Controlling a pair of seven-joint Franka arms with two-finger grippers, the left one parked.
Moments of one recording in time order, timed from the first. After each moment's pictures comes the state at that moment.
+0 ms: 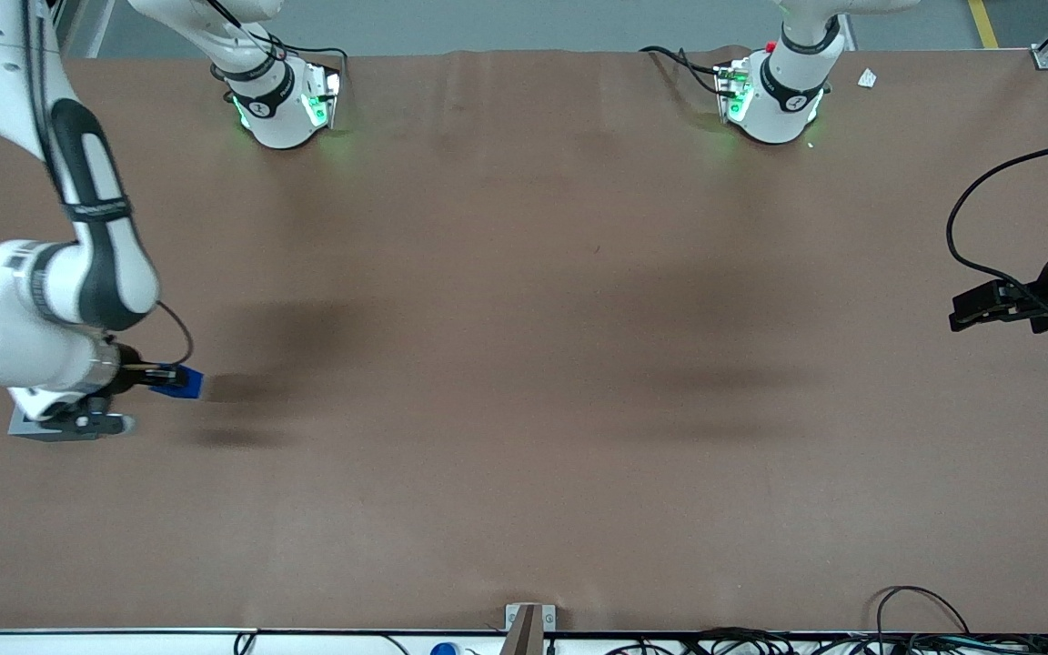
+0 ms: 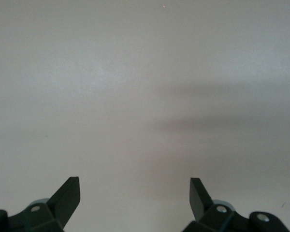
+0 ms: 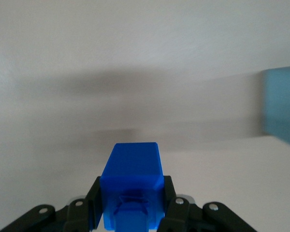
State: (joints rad) arm -0.09 0.45 -0.08 -1.71 0.02 2.03 -0.09
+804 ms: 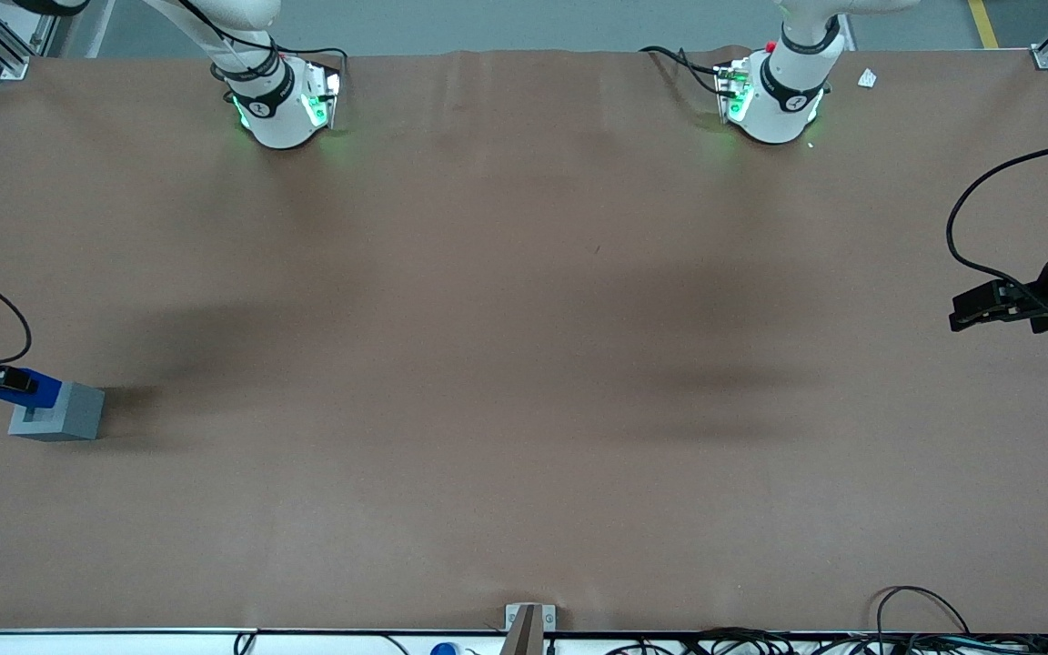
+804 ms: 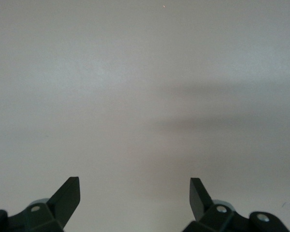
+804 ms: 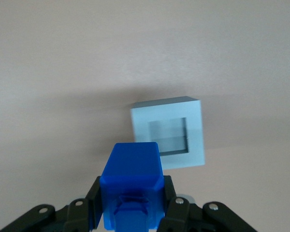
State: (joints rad) arm -0.34 0.57 -0.08 -1.47 0.02 1.99 -0.33
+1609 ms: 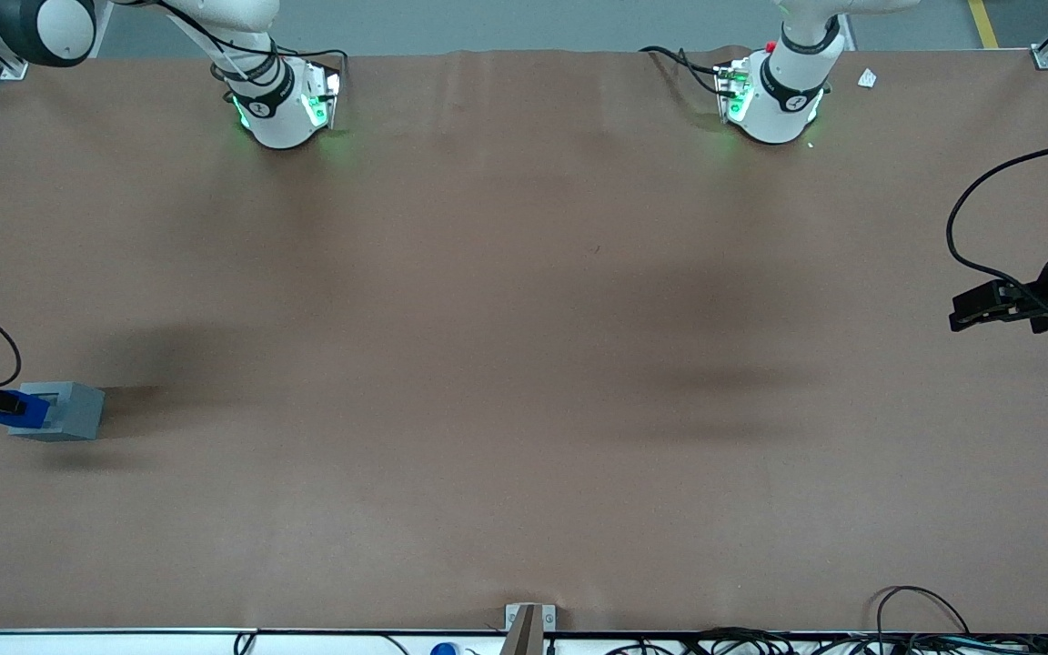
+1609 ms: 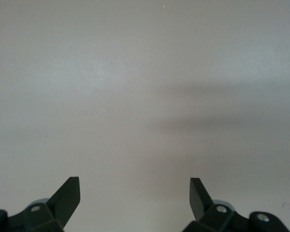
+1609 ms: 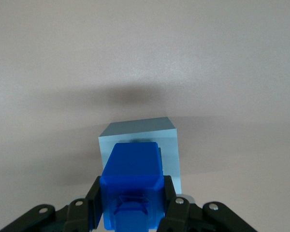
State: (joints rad) arm -0.37 0.71 -0.08 -1.31 0.02 1.99 -0.38
